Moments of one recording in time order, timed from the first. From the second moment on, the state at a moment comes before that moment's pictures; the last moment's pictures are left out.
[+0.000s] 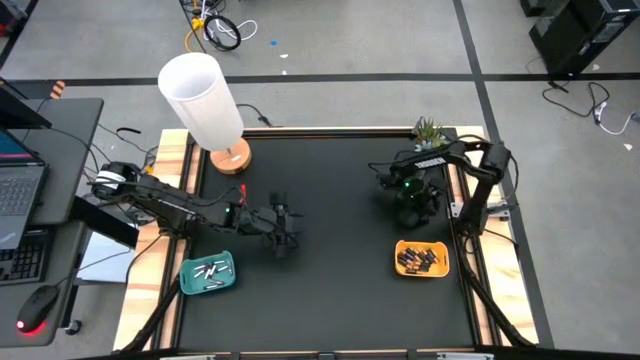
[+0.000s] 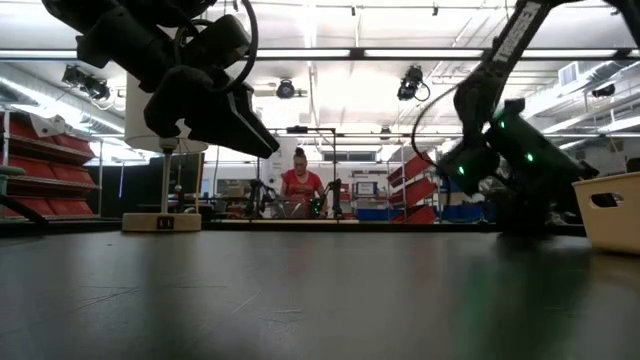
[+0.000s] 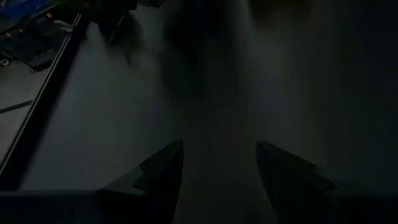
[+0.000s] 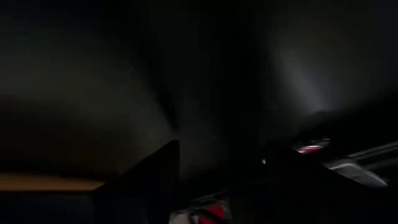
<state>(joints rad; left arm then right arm) -0.17 1.39 0.65 0.14 -0.33 0.18 -0.50 1.80 0.83 -1.26 -0.12 0.32</state>
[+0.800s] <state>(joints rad) -0.17 1.39 0.65 0.16 -0.33 0.20 -0.65 1.70 0.71 -1.23 -0.07 0.53</state>
